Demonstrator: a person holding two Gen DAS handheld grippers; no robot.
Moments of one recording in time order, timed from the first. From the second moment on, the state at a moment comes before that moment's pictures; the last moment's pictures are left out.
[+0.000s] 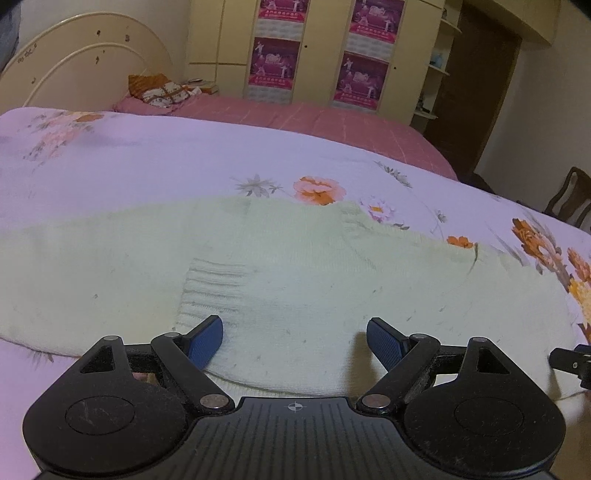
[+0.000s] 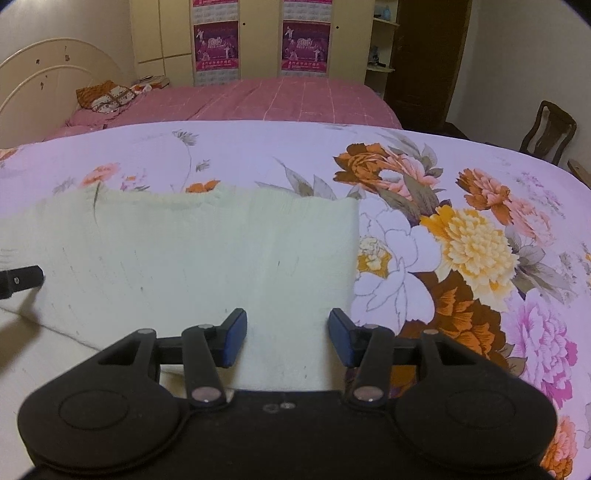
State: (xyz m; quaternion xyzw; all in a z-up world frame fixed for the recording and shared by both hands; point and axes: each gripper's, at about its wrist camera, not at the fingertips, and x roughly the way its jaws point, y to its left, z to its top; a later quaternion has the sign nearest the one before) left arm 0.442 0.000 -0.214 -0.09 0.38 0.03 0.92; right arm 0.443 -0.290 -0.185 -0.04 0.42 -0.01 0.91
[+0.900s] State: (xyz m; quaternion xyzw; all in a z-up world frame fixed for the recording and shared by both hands) left arm 0.324 0.178 -0.200 -0.20 0.38 0.17 0.89; right arm 0.419 -0.144 -0.162 -0.06 0.40 0.11 0.91
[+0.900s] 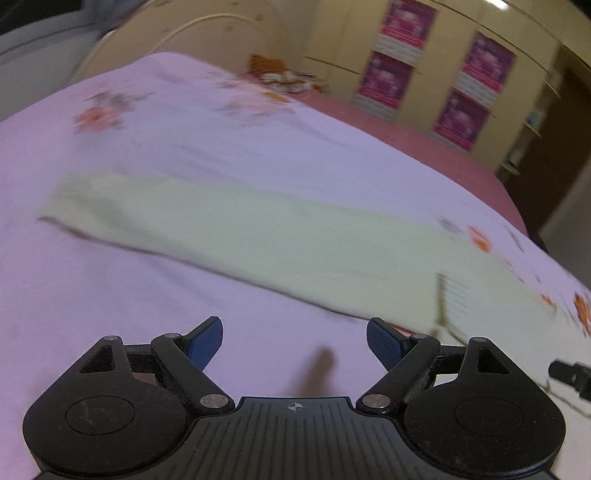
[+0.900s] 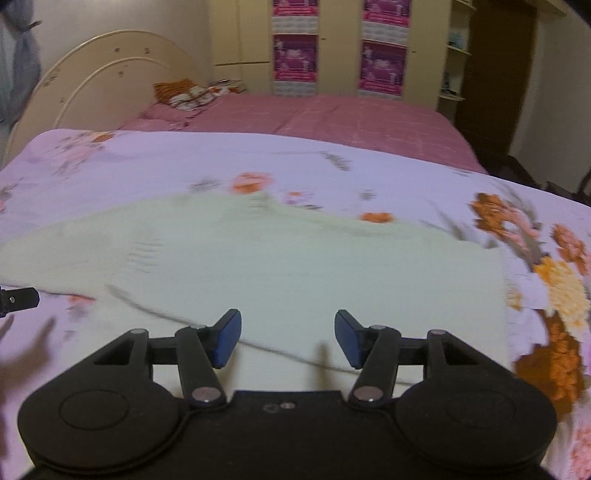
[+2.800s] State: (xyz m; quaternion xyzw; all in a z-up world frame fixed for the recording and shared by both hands) left arm 0.393 0.250 -0.175 -0.30 0.23 0.09 0.92; right arm 0.454 -0.076 -0.196 -0.04 0.41 0.11 0.90
